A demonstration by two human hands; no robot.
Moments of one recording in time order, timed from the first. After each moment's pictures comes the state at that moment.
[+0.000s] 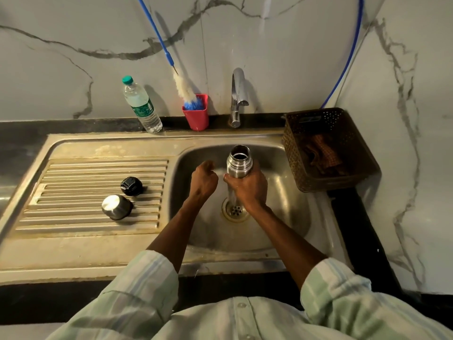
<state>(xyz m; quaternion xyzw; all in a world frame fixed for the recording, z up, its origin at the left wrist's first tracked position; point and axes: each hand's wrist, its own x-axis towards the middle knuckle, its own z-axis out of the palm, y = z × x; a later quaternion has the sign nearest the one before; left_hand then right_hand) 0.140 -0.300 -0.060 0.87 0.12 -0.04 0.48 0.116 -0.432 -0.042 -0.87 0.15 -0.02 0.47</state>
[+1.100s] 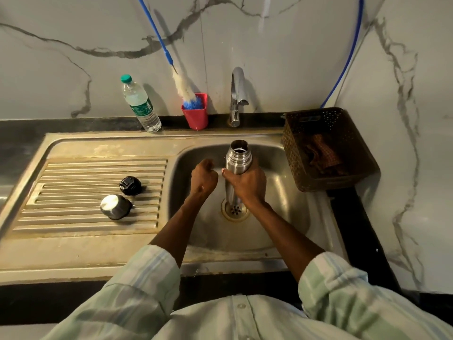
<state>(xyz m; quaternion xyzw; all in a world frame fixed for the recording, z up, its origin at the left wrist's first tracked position) 0.144 -0.303 -0.056 0.87 0.13 -0.03 0.47 0.123 -0.431 -0.042 -0.87 0.14 -0.04 0.47</state>
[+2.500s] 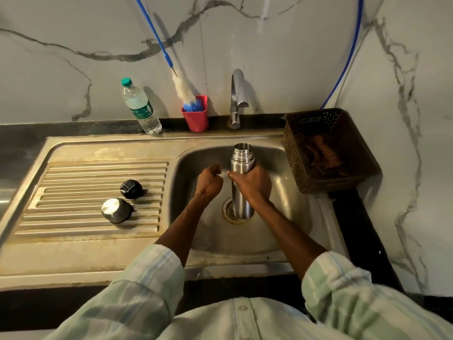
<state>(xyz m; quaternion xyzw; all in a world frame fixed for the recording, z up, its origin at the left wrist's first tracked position) 0.150 -0.310 -0.074 0.86 0.13 -0.09 0.48 0.133 -0.442 -0.051 -0.87 0.18 -0.02 0.45</state>
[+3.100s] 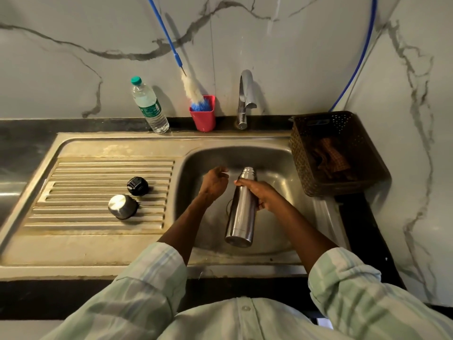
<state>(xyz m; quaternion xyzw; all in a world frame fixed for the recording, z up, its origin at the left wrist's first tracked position) 0.154 -0.304 -0.088 0.84 0.13 -0.11 0.52 0.137 -0.463 -0.059 -0.73 0.24 0.31 0.55</state>
